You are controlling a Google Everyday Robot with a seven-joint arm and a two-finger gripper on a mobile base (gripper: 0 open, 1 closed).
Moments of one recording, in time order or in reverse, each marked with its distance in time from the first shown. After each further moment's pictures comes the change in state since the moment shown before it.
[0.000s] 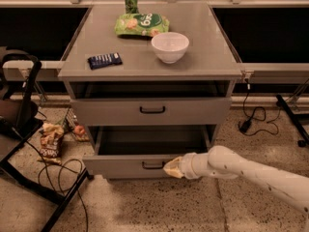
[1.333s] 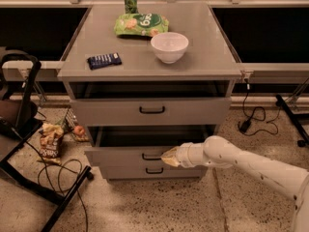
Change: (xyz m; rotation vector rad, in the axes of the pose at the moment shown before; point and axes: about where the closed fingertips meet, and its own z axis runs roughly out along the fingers) arm -0.033 -0.035 0.009 0.032 -0.026 0.004
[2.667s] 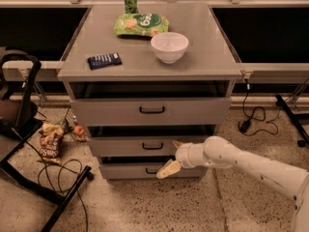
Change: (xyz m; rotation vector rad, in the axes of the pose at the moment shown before) arm 0.000 0.000 0.000 0.000 0.000 0.000
